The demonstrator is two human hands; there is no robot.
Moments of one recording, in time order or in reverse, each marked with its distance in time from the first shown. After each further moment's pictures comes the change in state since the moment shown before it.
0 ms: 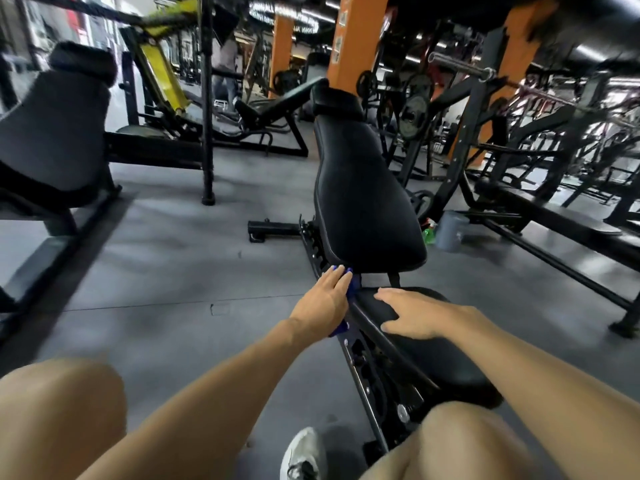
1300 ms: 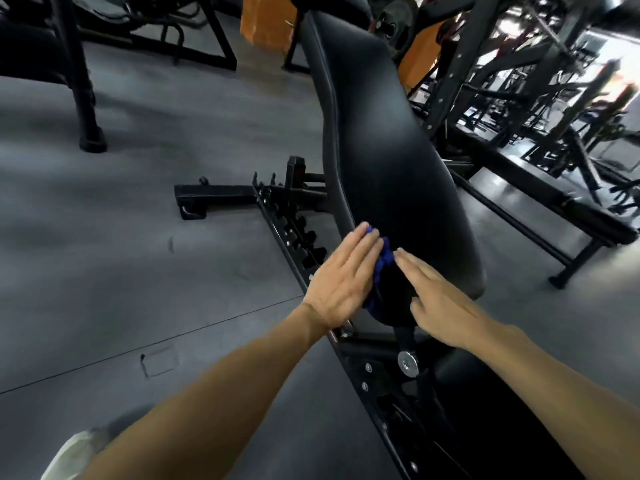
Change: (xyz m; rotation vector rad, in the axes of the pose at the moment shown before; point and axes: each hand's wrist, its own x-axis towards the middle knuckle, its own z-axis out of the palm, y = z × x) left_hand 0.266 -0.235 0.133 -0.178 0.431 0.509; right_hand 0.289 0.018 -0.021 0.115 0.245 0.208
